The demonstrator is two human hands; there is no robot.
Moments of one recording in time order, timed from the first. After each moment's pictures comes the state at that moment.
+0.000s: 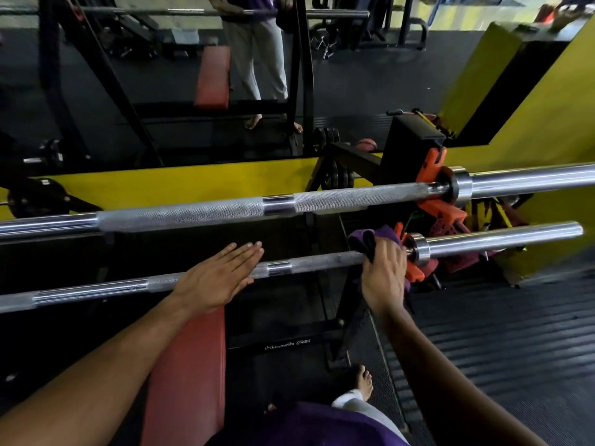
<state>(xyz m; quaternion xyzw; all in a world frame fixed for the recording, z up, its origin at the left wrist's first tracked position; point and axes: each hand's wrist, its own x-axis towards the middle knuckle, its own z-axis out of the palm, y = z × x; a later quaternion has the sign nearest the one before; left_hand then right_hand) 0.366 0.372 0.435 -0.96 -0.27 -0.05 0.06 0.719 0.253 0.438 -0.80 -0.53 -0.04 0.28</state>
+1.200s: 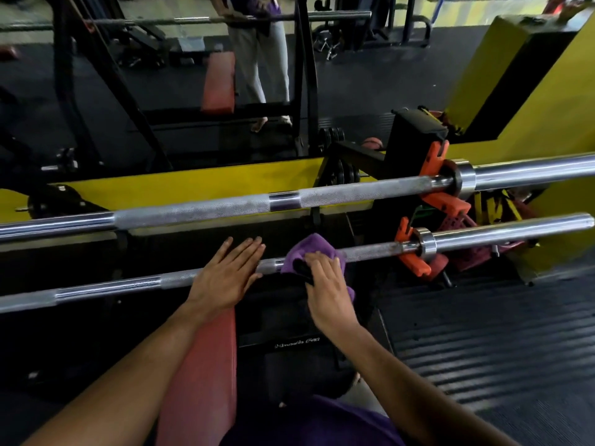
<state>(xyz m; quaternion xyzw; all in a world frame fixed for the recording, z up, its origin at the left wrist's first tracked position) 0.372 0.348 0.441 -0.92 -0.38 -0.05 0.08 0.600 0.234 0.448 -0.68 -0.65 0.12 0.32</state>
